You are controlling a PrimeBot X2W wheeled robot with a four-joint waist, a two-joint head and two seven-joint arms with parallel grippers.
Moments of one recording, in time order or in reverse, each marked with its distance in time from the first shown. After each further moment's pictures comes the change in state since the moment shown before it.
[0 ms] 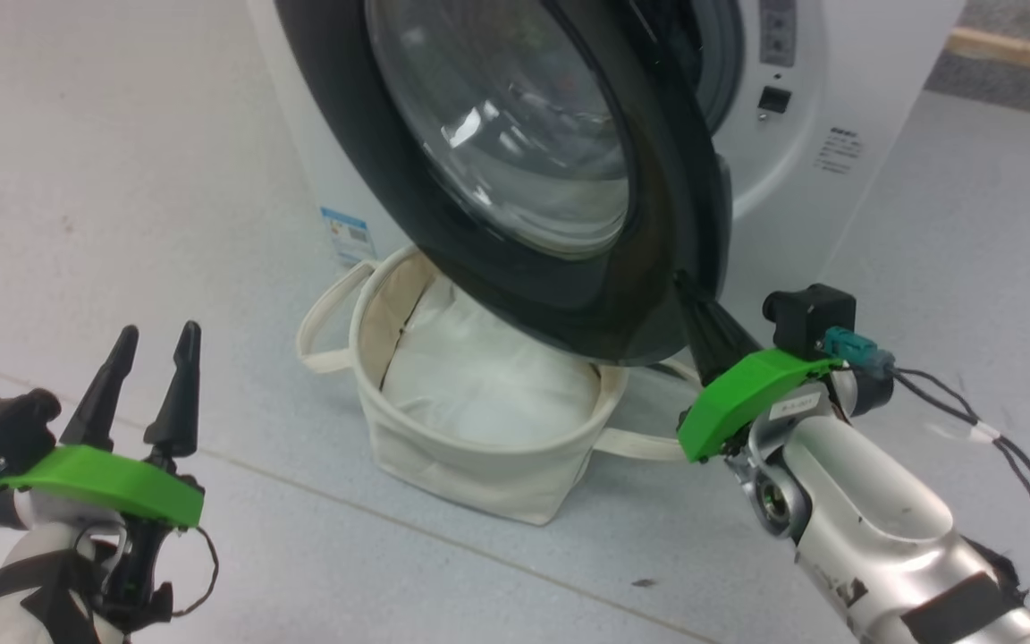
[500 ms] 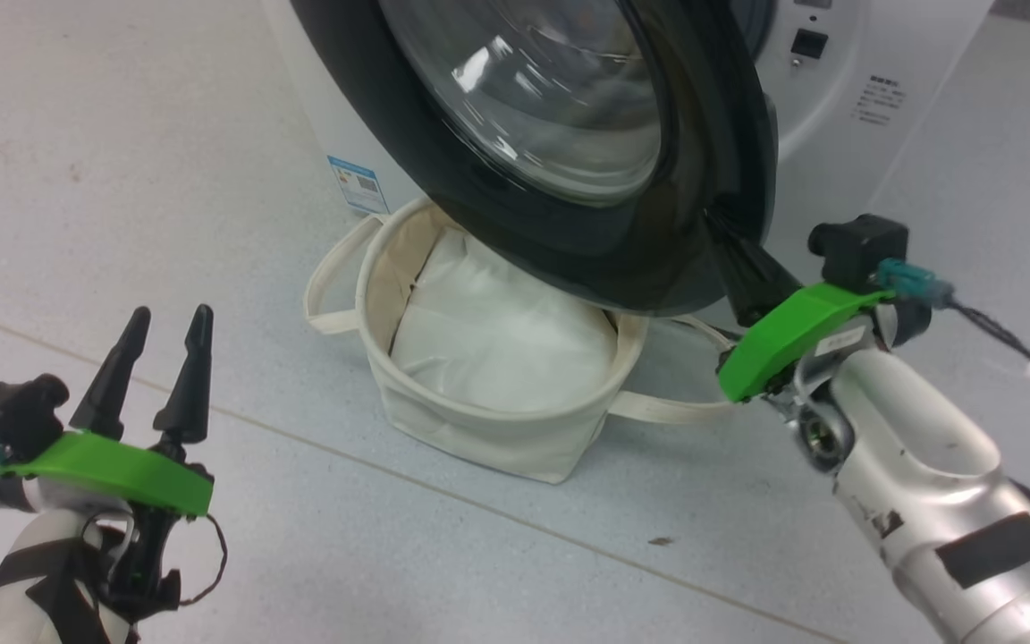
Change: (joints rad) left arm -0.012 0.000 -0.021 -0.040 -0.011 0.000 0.000; right arm -0.117 -0.033 -0.054 0.089 -0.004 0.001 0.000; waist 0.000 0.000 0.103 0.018
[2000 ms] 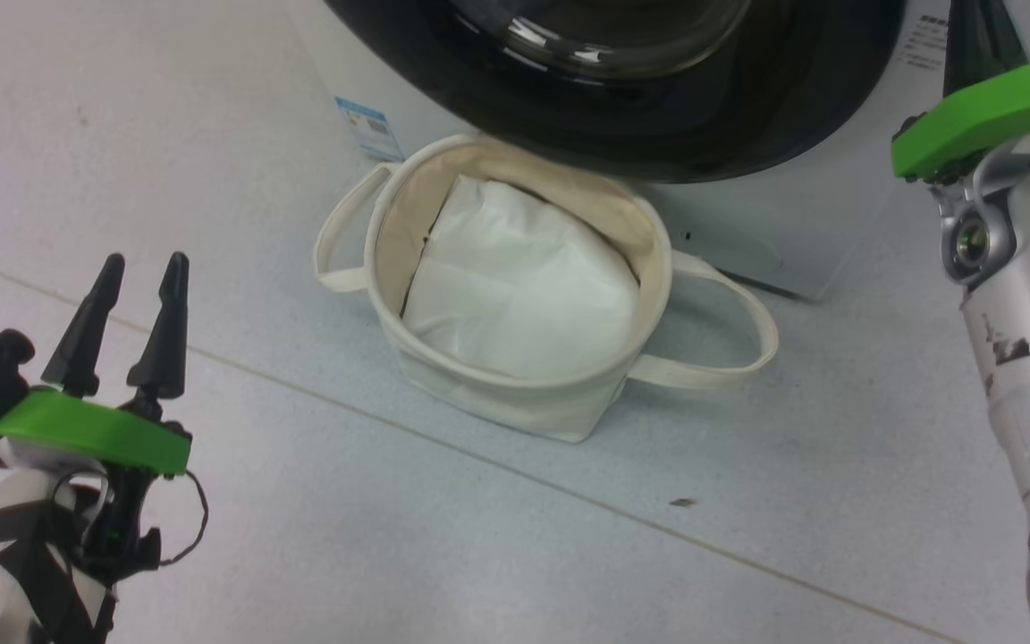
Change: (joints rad) left arm -0.061 0.037 -0.009 -0.034 -0.043 0.000 0.000; right arm -0.249 -0.033 -0.424 0.085 -0.223 0.000 -0.002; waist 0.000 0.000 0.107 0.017
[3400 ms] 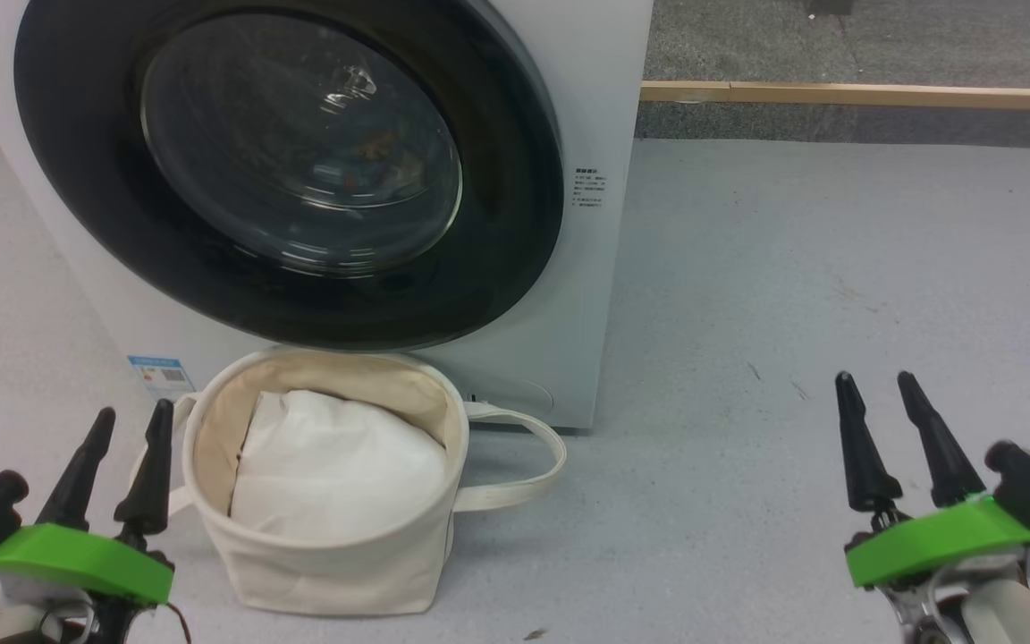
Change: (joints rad) left arm 0.228 0.025 0.030 0.009 -0.057 0.000 0.003; right arm 0.879 -0.031 0.042 -0.636 0.150 0.000 -0.001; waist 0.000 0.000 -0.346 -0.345
